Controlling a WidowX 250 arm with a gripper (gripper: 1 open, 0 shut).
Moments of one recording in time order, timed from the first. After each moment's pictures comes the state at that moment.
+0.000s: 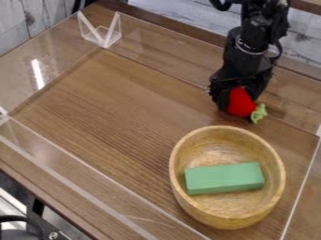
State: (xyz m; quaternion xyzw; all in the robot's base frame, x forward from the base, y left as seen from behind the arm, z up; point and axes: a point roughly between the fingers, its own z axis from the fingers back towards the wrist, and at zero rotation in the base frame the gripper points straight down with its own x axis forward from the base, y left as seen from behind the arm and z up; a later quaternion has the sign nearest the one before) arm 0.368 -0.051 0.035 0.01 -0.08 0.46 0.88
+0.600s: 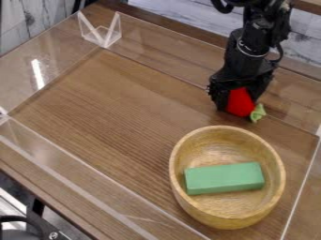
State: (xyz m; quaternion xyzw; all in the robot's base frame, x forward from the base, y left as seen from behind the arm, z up) arm 0.360 -0.046 0.032 0.03 -0.06 0.45 0.89
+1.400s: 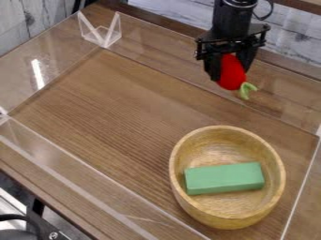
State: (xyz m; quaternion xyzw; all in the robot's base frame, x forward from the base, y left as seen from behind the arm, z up) arm 0.366 -0.027 0.083 -0.01 -0.04 0.44 0.90
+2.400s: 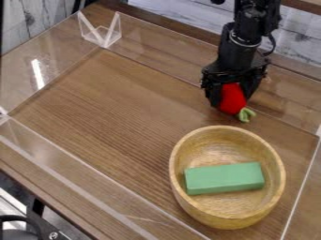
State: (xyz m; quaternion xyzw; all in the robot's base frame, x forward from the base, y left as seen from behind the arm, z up) arm 0.362 -0.037 0.038 0.03 -0.03 0.44 0.90
